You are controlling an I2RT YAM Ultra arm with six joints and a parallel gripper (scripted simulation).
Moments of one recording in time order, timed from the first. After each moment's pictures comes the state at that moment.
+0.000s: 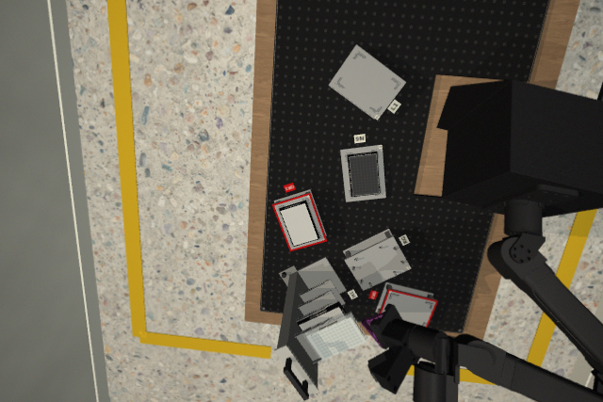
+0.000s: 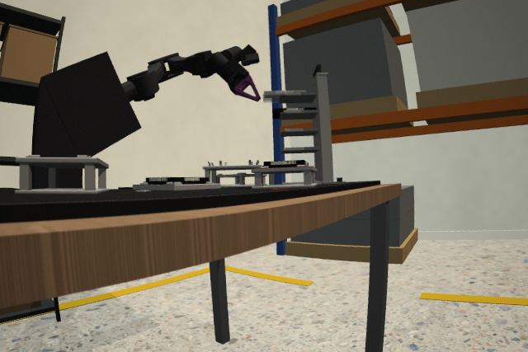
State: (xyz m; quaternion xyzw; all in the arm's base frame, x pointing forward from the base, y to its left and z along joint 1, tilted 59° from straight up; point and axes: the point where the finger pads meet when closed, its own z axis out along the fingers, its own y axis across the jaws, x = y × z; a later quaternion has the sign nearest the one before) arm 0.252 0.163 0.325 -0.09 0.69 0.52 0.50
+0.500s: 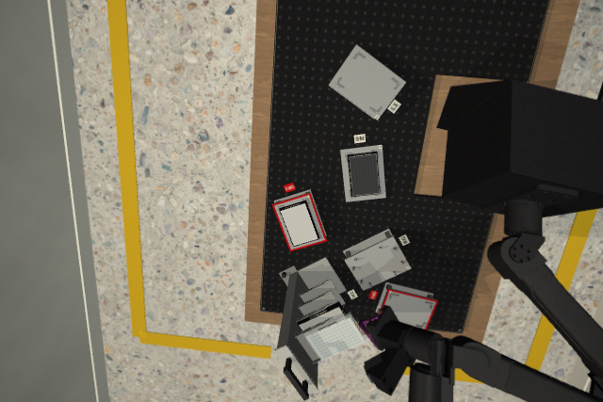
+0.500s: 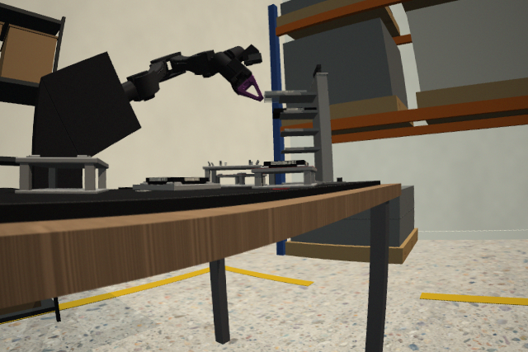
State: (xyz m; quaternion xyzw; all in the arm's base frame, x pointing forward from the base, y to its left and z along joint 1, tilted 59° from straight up) arm 0.259 0.166 0.330 -0.09 0.69 0.52 0.50
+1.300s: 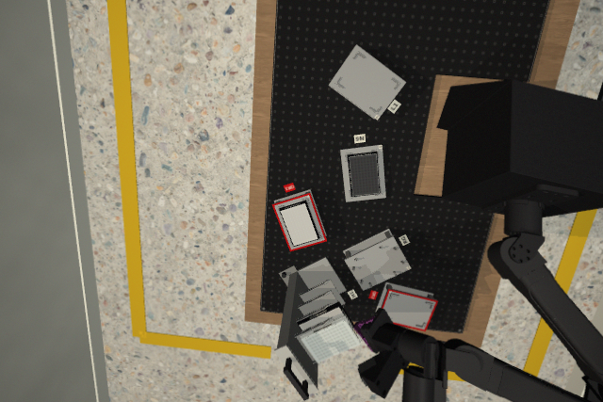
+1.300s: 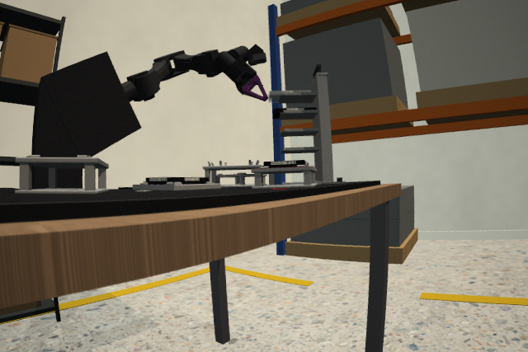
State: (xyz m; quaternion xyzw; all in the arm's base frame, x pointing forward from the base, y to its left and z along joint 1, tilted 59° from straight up) arm 0.269 0.169 0.339 -0.09 0.69 0.52 0.50
